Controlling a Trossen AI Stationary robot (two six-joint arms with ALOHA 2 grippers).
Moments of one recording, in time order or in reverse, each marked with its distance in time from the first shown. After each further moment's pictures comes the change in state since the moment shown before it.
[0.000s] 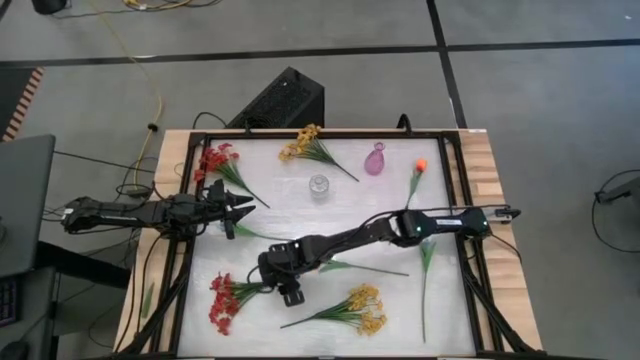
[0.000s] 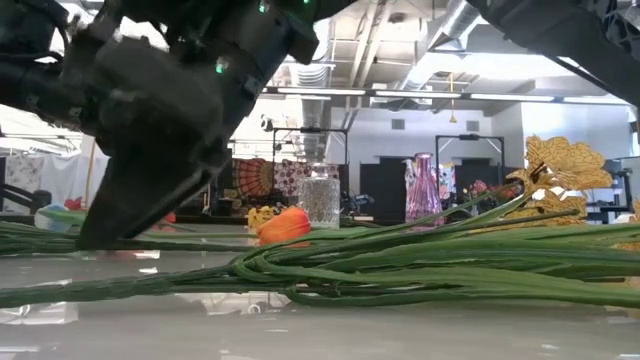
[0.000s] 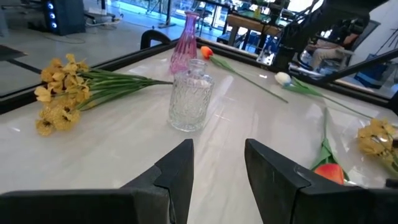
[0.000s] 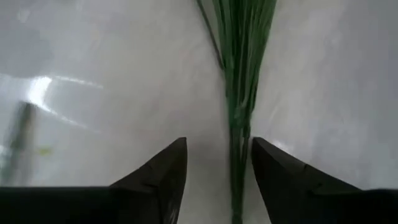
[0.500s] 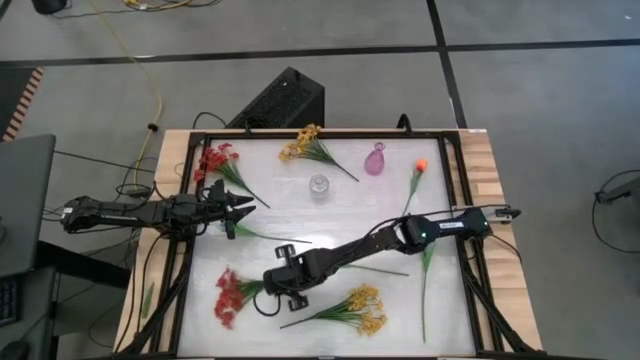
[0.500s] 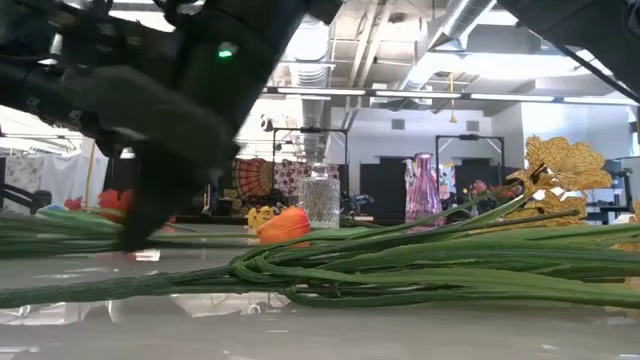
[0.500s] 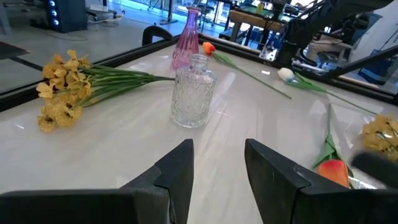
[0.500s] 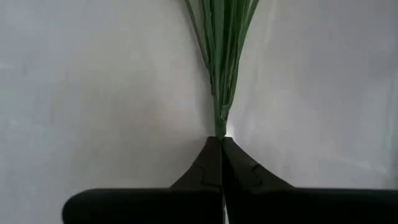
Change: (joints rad) left arm 0.000 0.014 0.000 0.000 -0.003 0.001; right arm 0.054 -0.040 -0.005 -0.101 0.308 0.016
